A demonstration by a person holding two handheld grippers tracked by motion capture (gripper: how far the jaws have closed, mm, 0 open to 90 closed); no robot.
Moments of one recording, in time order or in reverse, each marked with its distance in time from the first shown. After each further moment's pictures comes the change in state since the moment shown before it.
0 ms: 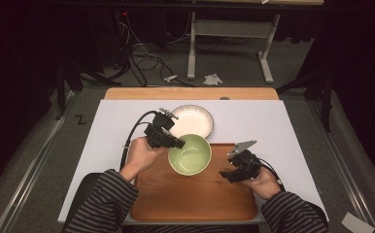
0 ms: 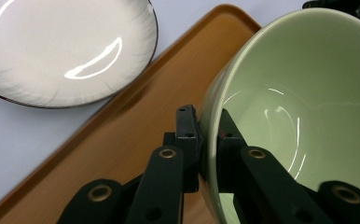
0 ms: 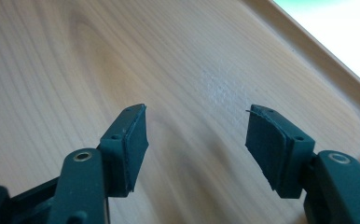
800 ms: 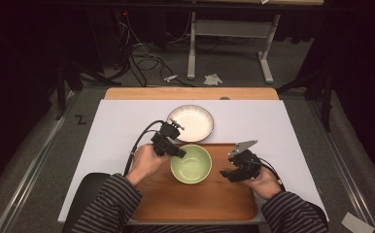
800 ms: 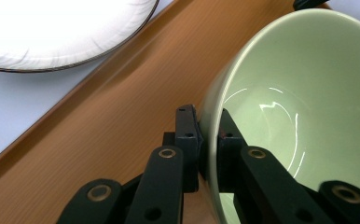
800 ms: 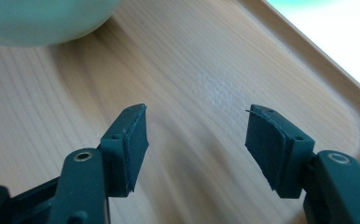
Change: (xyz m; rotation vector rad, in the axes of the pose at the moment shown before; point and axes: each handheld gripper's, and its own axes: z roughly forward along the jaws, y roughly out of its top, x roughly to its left) left arm 0.015 -0.024 0.033 0.094 0.083 0.000; right arm -0.001 0.000 -0.001 -0.006 0.000 0.005
